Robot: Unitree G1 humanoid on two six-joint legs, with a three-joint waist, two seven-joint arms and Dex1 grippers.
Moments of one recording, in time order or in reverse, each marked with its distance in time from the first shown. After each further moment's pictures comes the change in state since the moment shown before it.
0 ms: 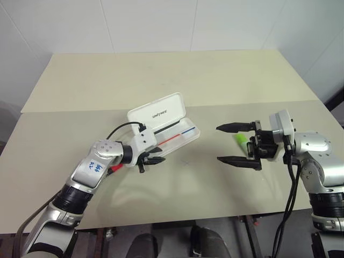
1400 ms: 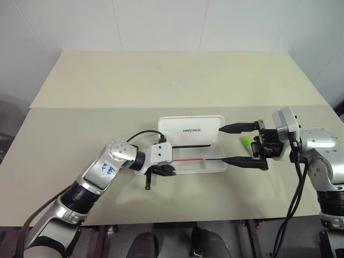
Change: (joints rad) left arm -0.037 -0.034 -0.140 -0.114 0.040 0.025 -0.197; right arm 0.021 -0.070 -0.008 -0.017 0.032 0.067 0.030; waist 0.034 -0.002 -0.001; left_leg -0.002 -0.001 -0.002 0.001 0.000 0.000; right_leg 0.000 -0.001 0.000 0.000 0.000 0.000
